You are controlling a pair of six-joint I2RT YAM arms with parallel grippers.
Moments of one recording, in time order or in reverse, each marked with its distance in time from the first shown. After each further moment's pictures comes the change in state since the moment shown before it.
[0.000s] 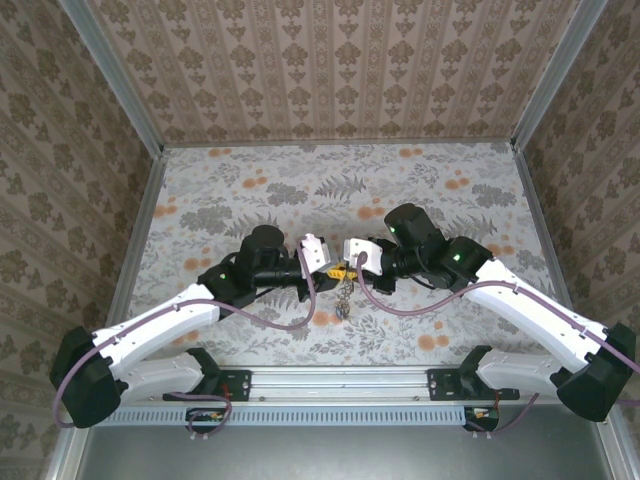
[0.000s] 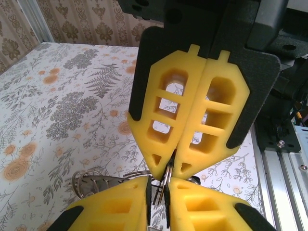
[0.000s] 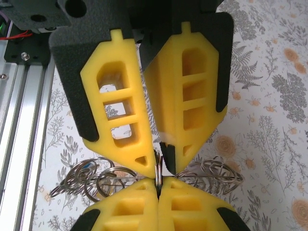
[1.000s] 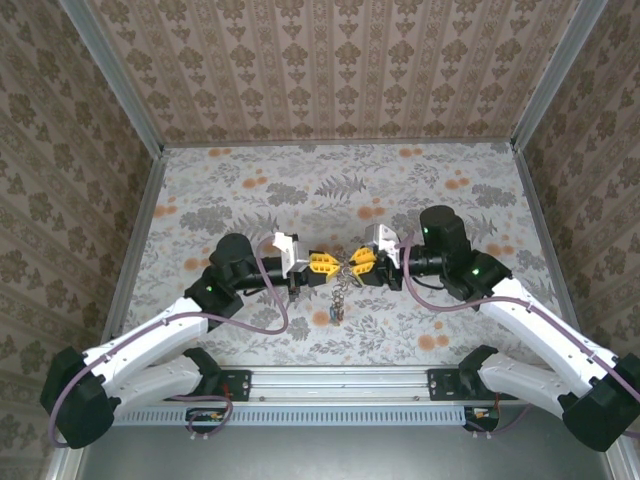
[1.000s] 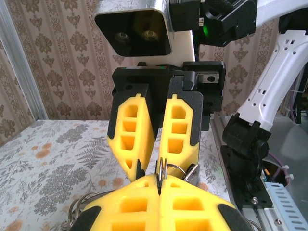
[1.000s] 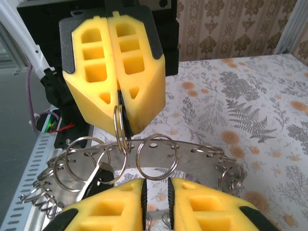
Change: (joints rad) left arm 0.080 -0.124 -0.148 0.412 0.227 -0.180; right arm -0.169 -0.156 -0.219 0.386 -0.379 0.285
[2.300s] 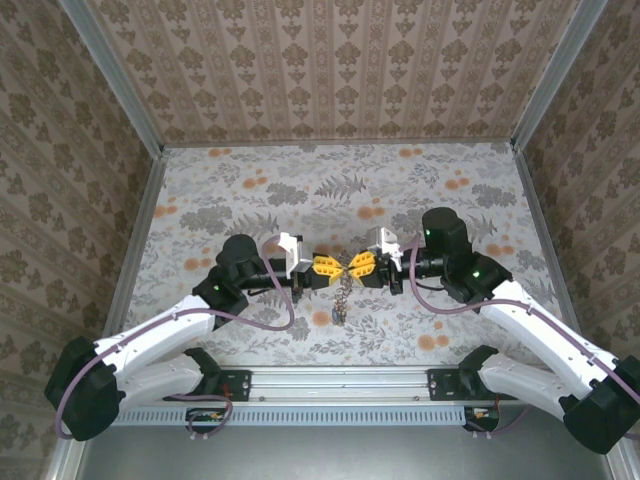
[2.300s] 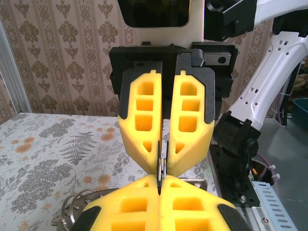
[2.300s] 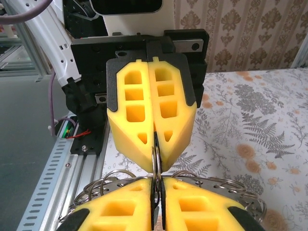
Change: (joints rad) left arm 0.002 0.060 -0.031 0.084 0.042 -0.056; right arm 0.003 -0.006 -0.023 0.039 -0.077 0.018
